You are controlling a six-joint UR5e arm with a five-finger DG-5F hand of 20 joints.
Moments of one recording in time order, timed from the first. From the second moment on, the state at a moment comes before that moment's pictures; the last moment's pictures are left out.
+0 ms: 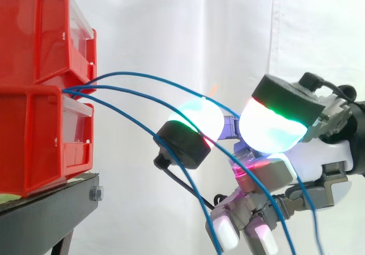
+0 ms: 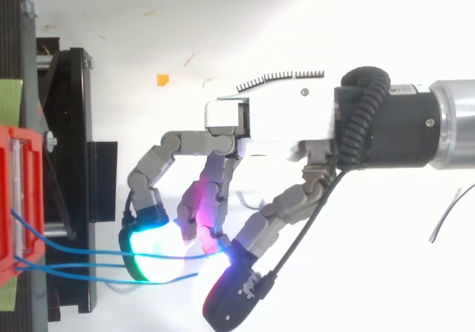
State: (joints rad) arm 0.11 -2.31 -1.12 -3.00 -1.53 -0.01
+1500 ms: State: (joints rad) arm 0.11 -2.30 -1.12 -3.02 -1.54 -0.01
